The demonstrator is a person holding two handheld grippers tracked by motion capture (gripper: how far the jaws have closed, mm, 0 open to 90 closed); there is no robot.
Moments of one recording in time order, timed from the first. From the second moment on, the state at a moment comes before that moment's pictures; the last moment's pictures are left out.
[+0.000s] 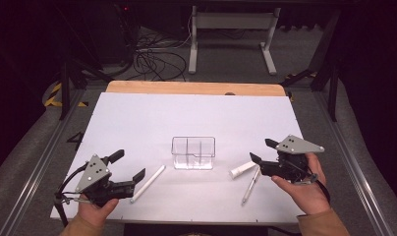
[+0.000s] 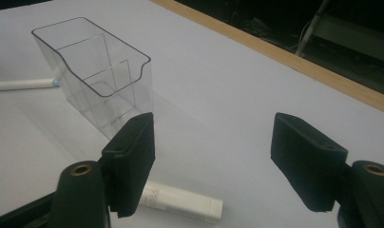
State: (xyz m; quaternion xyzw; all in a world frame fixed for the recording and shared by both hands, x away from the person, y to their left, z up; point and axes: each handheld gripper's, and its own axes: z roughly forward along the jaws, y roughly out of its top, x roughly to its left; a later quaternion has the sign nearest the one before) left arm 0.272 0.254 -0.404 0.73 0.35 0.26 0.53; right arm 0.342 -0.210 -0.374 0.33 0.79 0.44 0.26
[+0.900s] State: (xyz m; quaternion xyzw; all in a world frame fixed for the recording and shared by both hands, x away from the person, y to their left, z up) left arm 0.280 0.128 -0.403 0.79 0.28 0.19 0.52; right arm 0.353 -0.217 -0.388 0.36 0.77 0.46 0.26
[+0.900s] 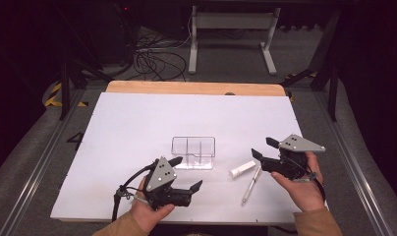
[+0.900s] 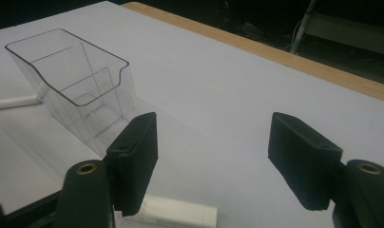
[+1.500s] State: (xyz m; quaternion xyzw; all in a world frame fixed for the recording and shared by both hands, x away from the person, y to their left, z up) left arm 0.289 0.083 -0.414 0.80 0.26 0.17 0.51; right arm 0.354 -0.221 -0.390 0.36 0.76 0.47 0.26
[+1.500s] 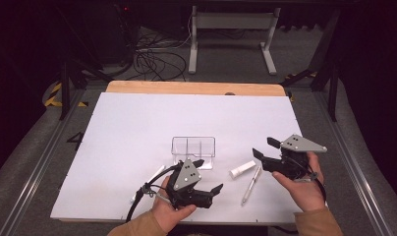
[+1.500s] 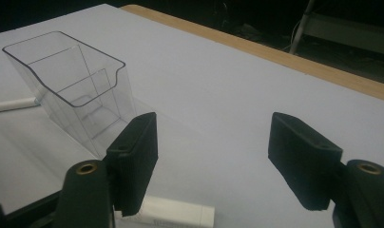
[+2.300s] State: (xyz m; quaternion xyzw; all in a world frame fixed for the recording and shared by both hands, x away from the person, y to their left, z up) left arm 0.302 0.029 -0.439 0.83 0.26 0.11 0.47; right arm 0.356 -0.224 -0.393 0.37 0.76 0.48 0.26
